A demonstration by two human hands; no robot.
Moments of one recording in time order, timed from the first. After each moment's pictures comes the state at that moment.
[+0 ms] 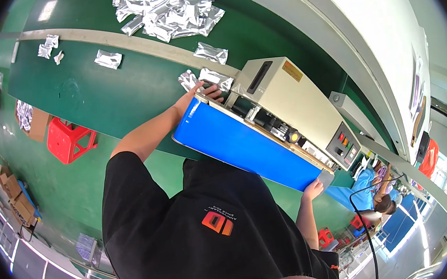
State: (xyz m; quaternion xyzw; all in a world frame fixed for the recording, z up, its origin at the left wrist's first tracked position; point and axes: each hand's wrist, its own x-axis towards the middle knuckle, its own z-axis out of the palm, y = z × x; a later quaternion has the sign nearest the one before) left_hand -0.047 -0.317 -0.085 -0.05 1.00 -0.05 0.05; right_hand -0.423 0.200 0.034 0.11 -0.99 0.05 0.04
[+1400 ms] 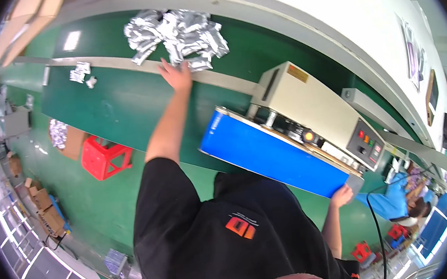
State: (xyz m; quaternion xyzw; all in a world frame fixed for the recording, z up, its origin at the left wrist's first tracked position) left_hand -0.025 -0.465 -0.111 -0.66 0.60 0.17 -0.41; right_hand -0.418 0.198 0.031 0.09 -0.99 0.01 0.08
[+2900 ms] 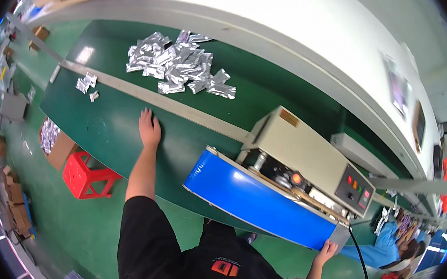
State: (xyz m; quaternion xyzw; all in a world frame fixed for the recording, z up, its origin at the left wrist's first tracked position) left_hand 0.094 -0.426 -0.112 -0.62 0.71 0.08 -0.33; right_hand -0.400 0.229 0.042 0.23 -0.91 0.34 0.02
